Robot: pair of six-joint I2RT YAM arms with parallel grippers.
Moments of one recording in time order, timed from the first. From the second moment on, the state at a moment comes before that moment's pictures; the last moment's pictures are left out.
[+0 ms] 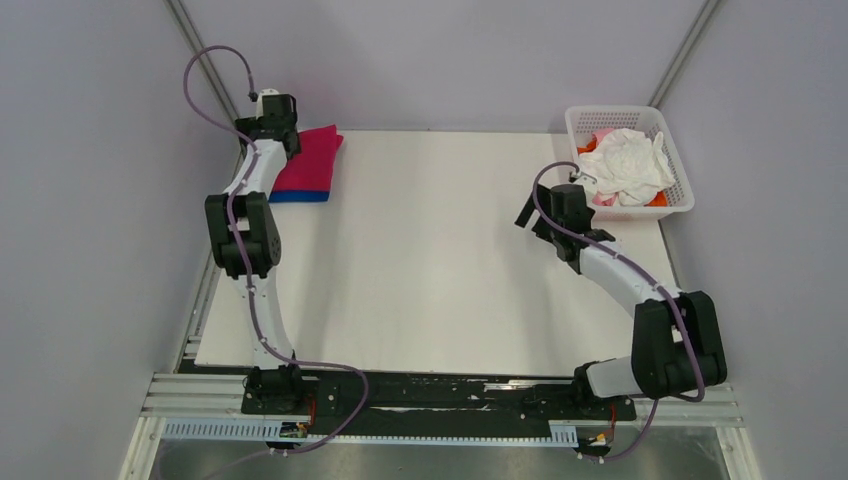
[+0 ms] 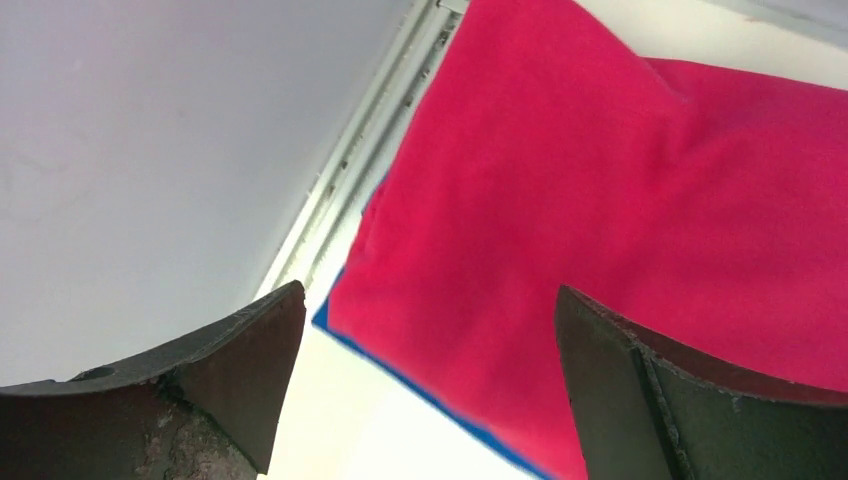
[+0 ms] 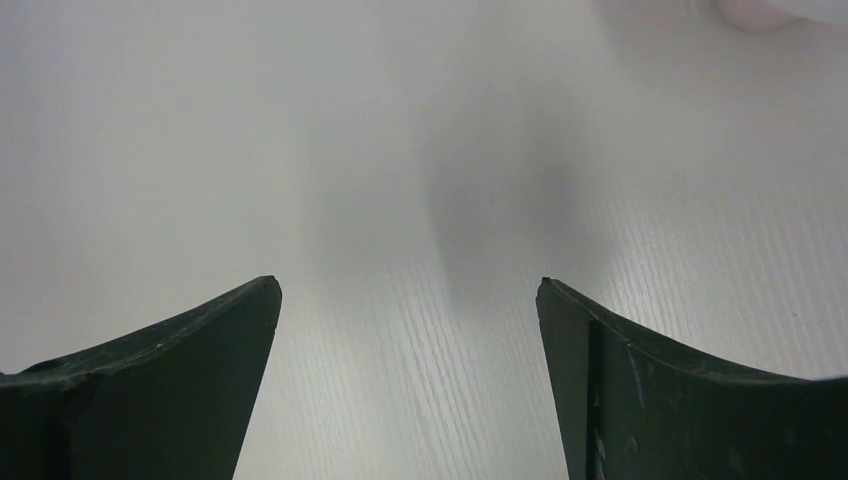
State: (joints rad) left arm 0.05 2.25 1.97 -0.39 -0.58 -0.05; right arm 0.21 1.41 0.81 -0.07 0.21 0.56
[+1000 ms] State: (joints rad) left arm -0.54 0.96 0.59 -0.12 -0.13 -0.53; right arm 0.21 0.90 0.48 -0.16 0.01 0.62
